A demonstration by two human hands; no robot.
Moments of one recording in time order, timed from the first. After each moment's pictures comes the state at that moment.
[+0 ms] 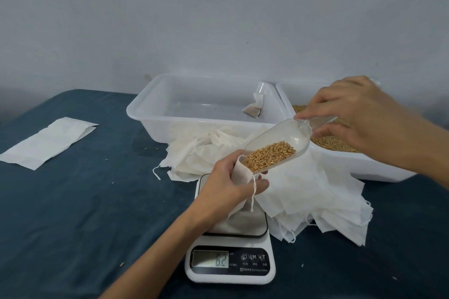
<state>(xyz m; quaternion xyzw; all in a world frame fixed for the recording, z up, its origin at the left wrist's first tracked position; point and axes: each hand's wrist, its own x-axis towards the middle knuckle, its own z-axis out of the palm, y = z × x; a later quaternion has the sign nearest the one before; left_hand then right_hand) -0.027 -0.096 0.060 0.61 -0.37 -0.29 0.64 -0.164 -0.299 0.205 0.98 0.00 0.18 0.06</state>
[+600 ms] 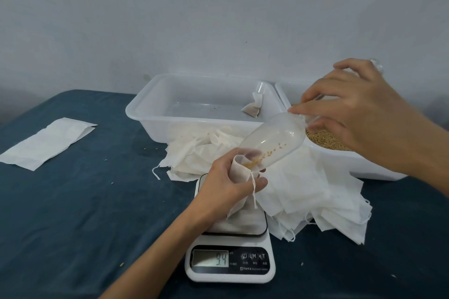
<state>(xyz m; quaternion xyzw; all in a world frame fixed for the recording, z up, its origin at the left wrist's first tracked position) -0.028 -0.097 0.061 0.59 -0.35 -0.29 0.67 -0.164 -0.285 0.208 0.93 0.10 0.29 0.20</state>
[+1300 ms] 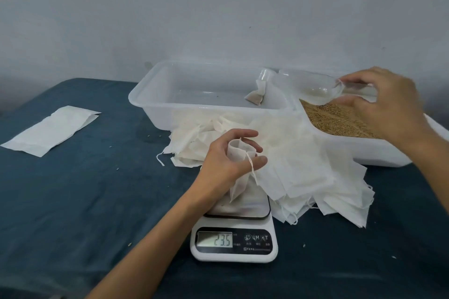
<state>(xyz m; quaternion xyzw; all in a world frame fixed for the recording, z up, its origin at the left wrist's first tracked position) -0.024 -0.094 0.065 0.60 -0.34 -0.25 0.68 -0.167 -0.357 0.162 0.91 -0.17 0.36 -0.11</state>
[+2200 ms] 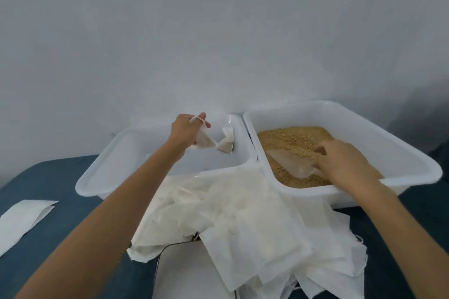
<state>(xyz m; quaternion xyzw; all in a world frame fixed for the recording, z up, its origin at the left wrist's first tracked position) 0.143 -0.271 0.146 0.79 -0.31 -0.09 0.52 -0.151 -0.444 0.097 0.88 -0.43 0.19 -0.10</state>
